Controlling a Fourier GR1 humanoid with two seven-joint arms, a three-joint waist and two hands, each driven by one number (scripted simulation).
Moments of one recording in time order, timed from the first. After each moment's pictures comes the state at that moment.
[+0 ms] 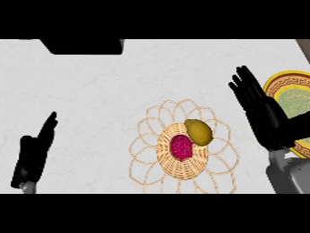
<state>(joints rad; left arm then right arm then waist) 0.04 0.36 -0.13 -1.43 0.08 0.22 0.13 -0.23 -0.34 0.23 -1.63 -0.43 -0.17 0.11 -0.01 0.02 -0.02</state>
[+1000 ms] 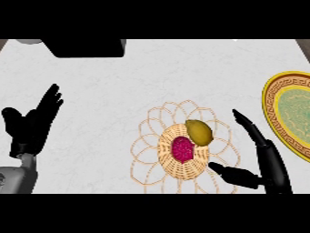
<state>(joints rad) -0.14 0.33 -0.04 -1.43 0.16 0.11 0.15 0.06 -0.37 0.36 -1.66 0.08 -0.39 -0.12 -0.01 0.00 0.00</state>
